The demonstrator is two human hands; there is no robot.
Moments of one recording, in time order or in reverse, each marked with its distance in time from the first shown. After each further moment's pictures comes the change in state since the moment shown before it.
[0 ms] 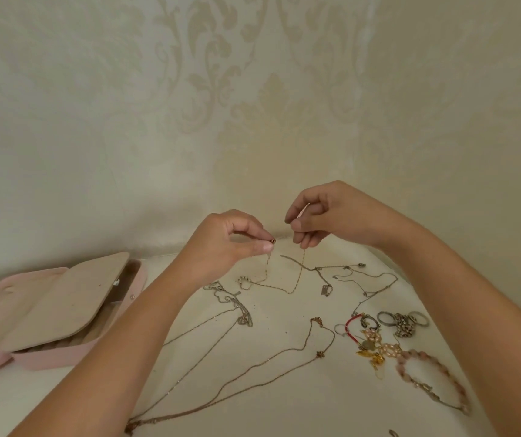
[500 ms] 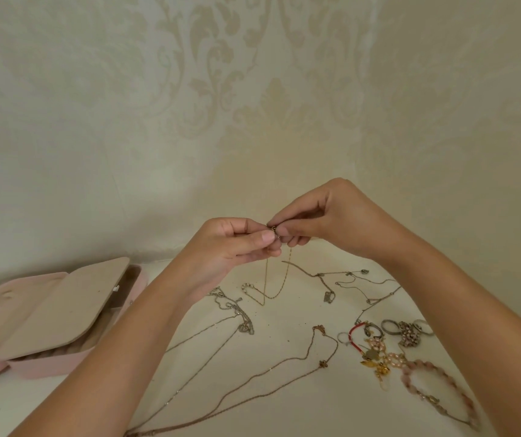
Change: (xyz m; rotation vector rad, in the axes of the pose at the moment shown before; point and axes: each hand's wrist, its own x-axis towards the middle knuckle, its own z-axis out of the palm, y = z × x) left_hand -0.005 0.009 -0.001 -0.504 -0.119 -0.102; right_hand -0.005 -0.012 0.012 -0.022 0.066 -0.256
